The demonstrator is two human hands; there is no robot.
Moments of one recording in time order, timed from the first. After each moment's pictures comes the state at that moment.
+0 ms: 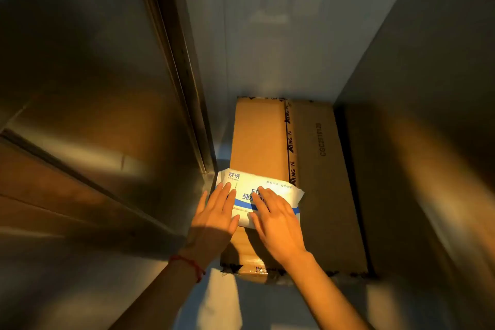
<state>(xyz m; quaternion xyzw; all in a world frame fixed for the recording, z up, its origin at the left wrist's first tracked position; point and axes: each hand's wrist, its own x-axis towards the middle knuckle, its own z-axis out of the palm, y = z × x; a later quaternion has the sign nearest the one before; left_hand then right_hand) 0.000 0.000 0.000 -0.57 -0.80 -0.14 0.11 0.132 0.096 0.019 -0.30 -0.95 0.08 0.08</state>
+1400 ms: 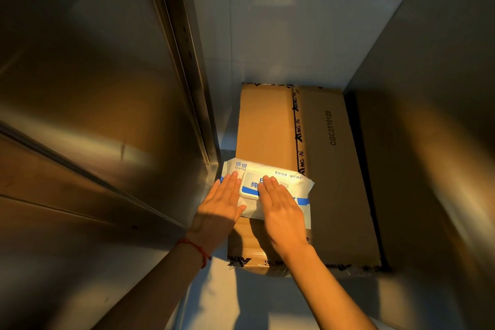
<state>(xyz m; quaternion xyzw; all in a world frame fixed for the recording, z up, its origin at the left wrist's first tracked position) -0.019 0.004 -0.038 -0.62 -0.76 -0.13 0.09 0.120 0.090 -0.001 -0.29 -0.95 0.05 0.13</state>
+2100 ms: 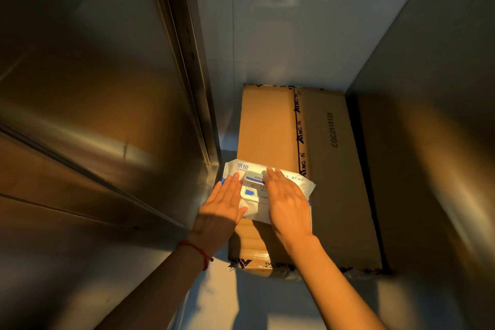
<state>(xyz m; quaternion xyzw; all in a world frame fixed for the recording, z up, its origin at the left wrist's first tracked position) -0.014 0.001 -0.030 -0.61 -0.77 -0.14 0.11 0.112 0.106 0.019 -0.29 -0.94 0.04 0.18</state>
